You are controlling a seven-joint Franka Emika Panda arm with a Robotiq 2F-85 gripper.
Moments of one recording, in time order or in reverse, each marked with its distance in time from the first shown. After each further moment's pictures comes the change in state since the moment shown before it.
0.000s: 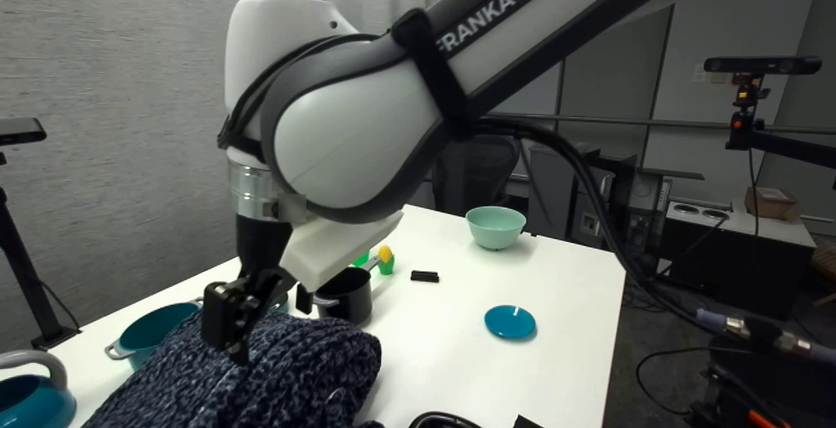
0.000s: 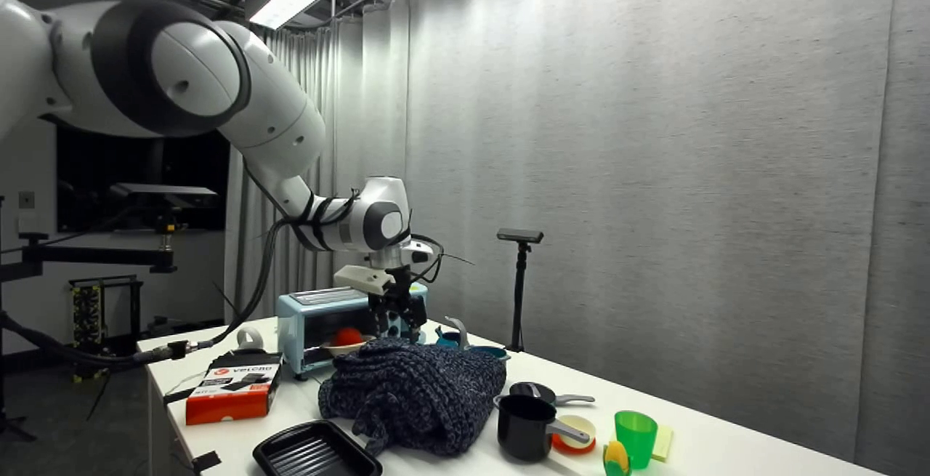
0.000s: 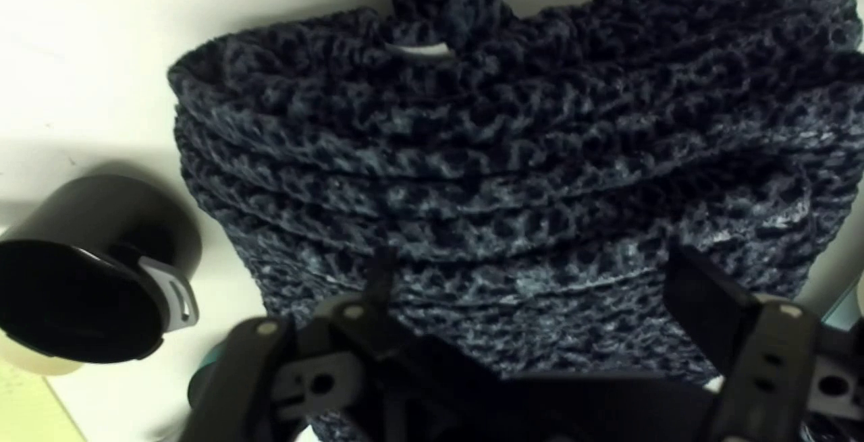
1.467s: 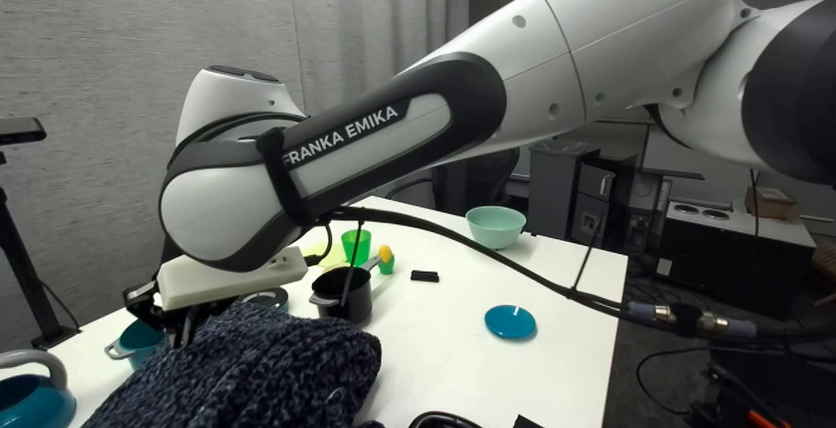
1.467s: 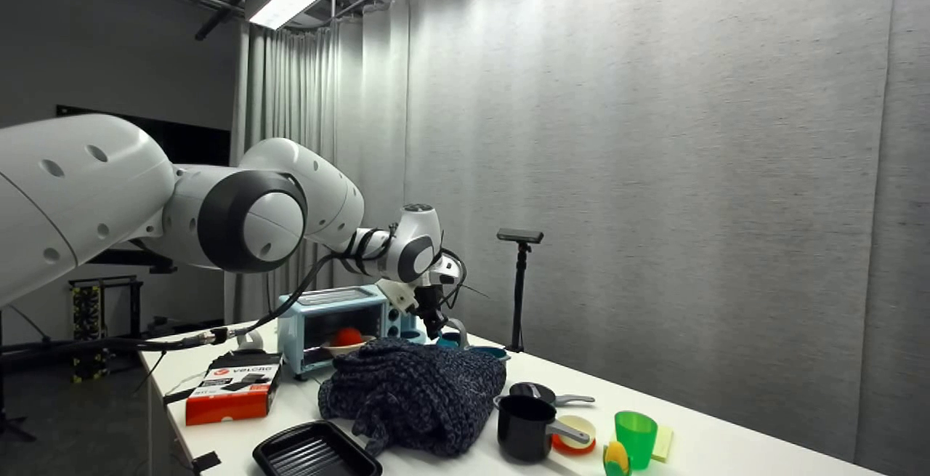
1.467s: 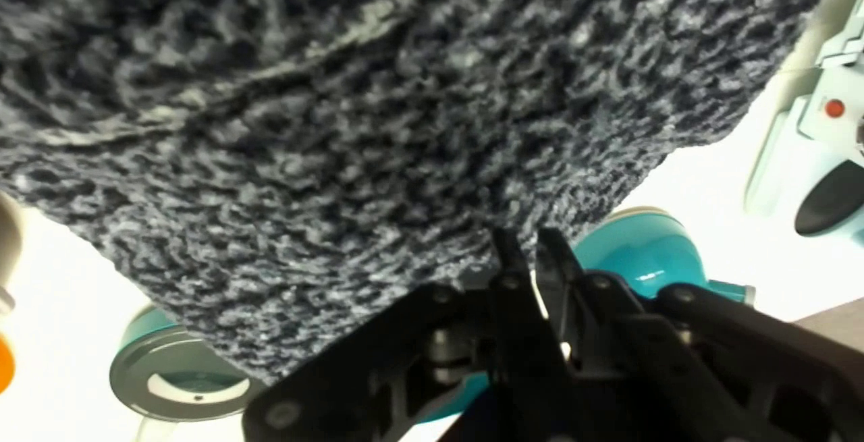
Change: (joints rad) arm 0.047 0.447 -0.066 0.609 0.150 0.052 0.188
